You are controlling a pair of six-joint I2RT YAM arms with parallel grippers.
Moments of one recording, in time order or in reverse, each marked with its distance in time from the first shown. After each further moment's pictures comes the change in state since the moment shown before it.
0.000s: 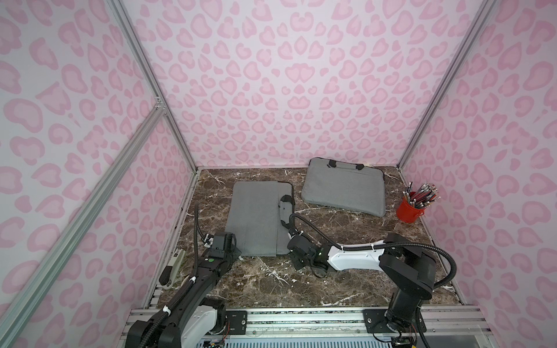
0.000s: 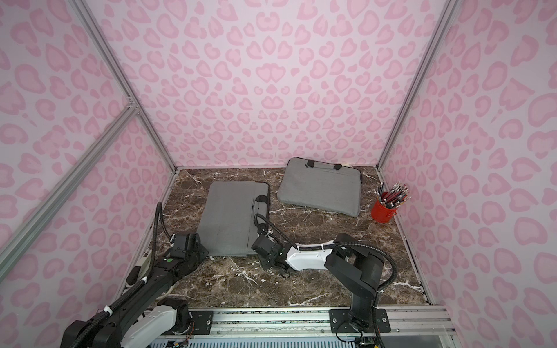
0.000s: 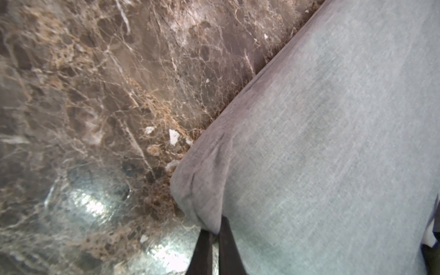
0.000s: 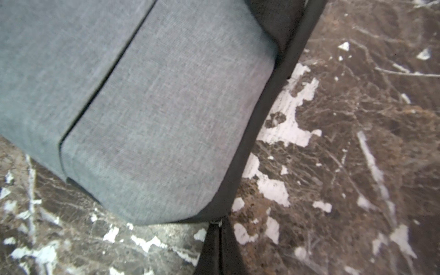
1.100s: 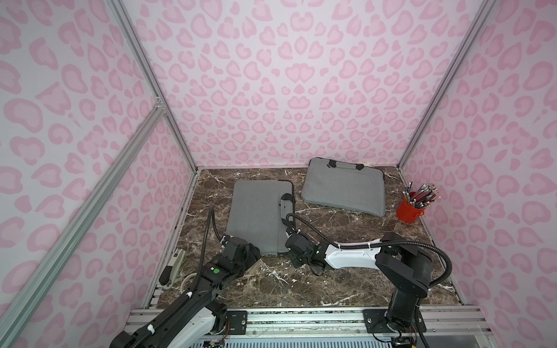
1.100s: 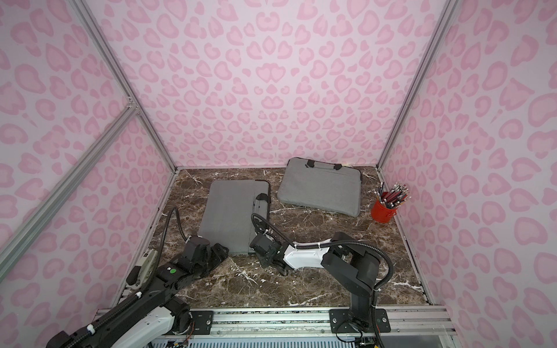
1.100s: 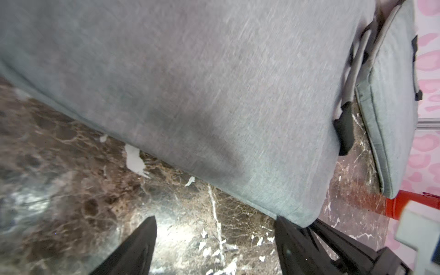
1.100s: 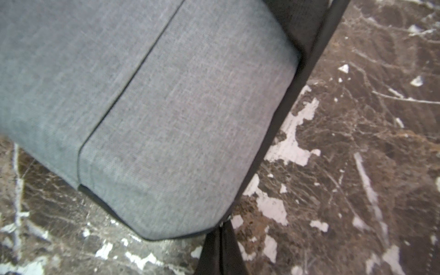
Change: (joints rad) left arm -0.359 -0.102 -0.016 0.008 0.098 -0.174; right arm 0.016 0.032 0.045 -0.008 0.015 -0.048
